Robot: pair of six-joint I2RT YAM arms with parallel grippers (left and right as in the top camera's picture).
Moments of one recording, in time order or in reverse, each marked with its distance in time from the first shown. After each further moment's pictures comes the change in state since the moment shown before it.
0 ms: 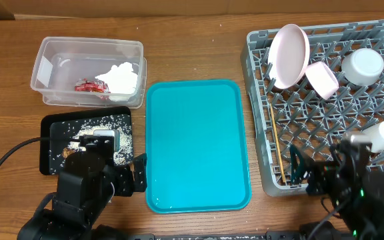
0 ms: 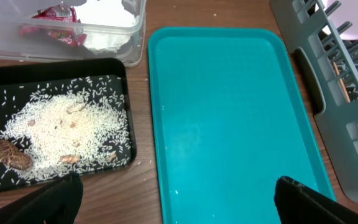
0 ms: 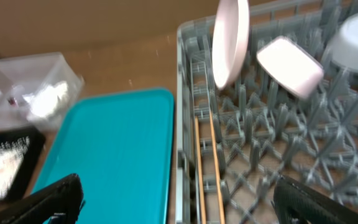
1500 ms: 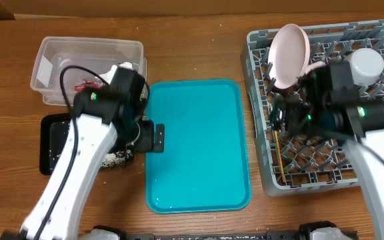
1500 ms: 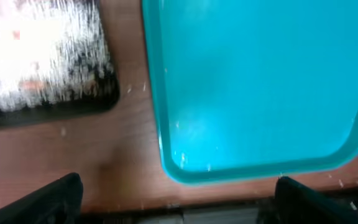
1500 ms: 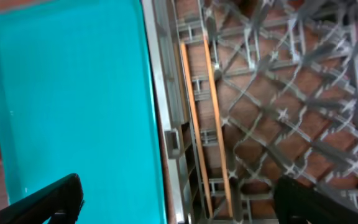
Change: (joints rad) left arm 0.066 0.780 0.343 -0.303 0.149 0.038; right arm 0.001 0.872 0.420 -0.244 -0.041 0.018
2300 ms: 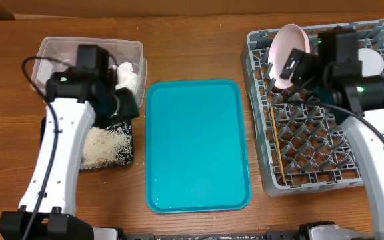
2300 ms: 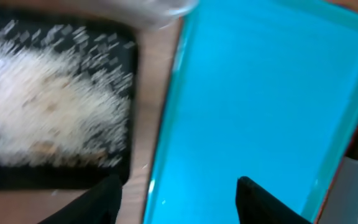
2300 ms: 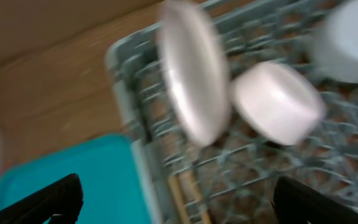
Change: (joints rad) left arm 0.196 0.114 0.109 0.199 0.048 -0.089; right arm 0.004 0.147 0.186 0.270 0.233 0.162
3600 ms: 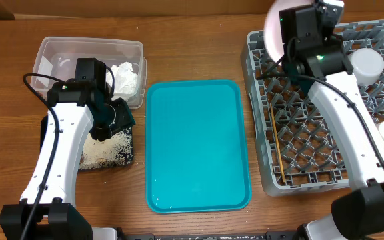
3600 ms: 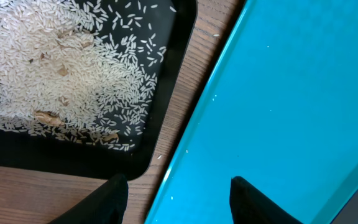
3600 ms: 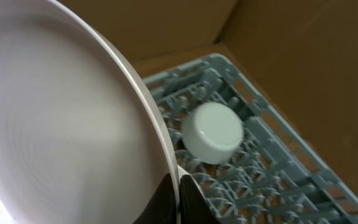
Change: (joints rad) left arm 0.080 0.000 -0.152 0.039 0.000 -0.097; right arm 0.111 0.267 0.173 0.095 0.738 -0.048
